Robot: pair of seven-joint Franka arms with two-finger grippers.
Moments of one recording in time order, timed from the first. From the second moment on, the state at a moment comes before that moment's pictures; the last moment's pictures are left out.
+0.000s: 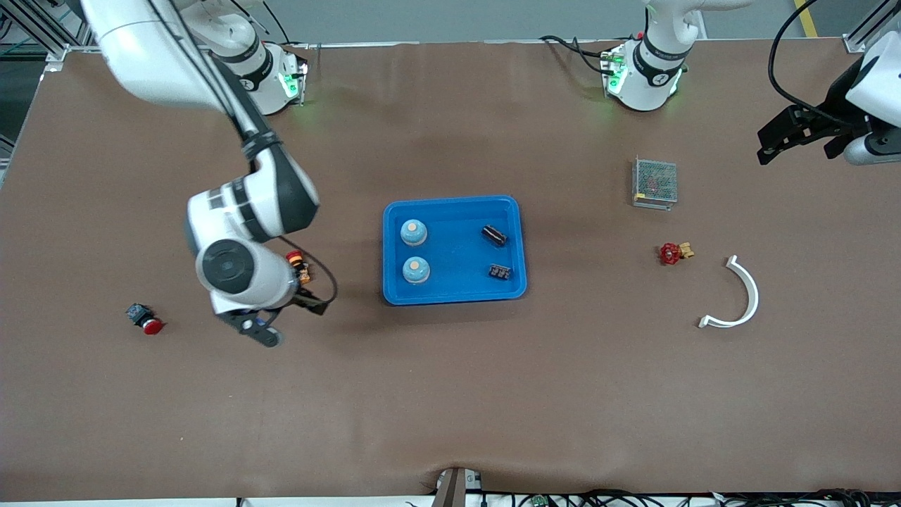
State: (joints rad) left arm -0.03 -0.09 -0.07 -1.58 0.03 1.51 -0.17; right arm 0.17 0.59 0.14 -1.46 -0.12 1.86 0.80
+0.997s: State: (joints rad) left arm -0.03 -0.06 -0.08 -1.57 0.03 1.50 -0.17; right arm -0.08 0.37 0.14 -1.47 -0.12 1.72 0.17
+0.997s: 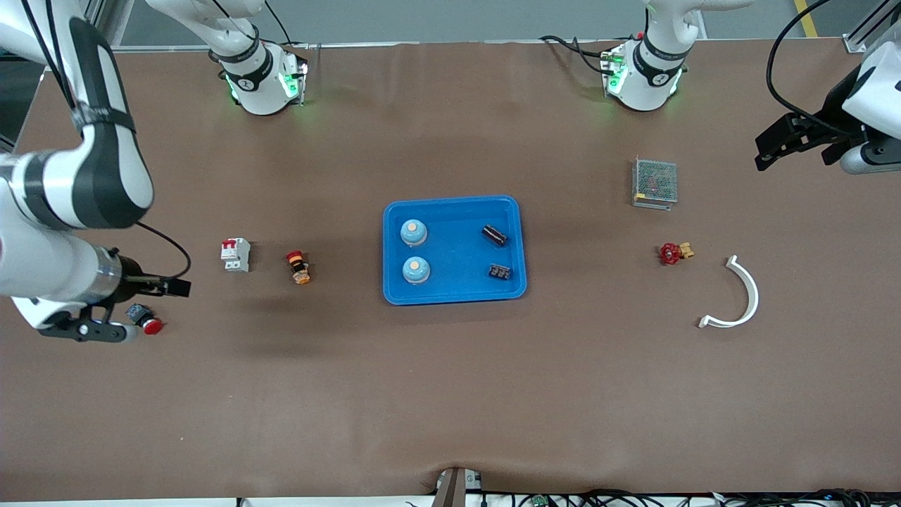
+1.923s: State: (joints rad) left arm -0.03 -0.07 -0.08 -1.58 0.03 1.50 -0.17; right arm -0.14 0.05 0.15 -1.49 -0.12 1.56 0.15
